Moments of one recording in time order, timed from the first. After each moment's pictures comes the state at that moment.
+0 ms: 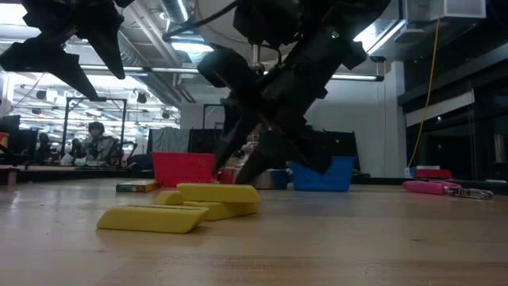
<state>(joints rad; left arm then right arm) -0.48 1.10 0.81 -0.83 -0.48 -1.75 0.20 2.06 1.30 -0.18 0.05 1.14</state>
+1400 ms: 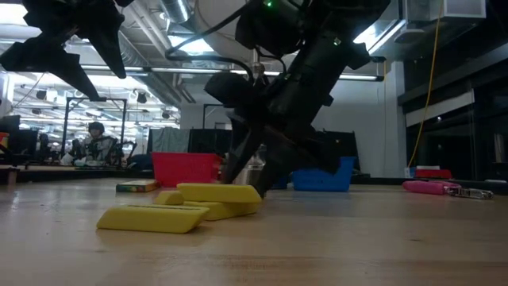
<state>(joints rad) -0.48 1.10 0.81 -0.82 -0.48 -1.75 0.19 2.07 1.30 -0.26 0.13 1.12</state>
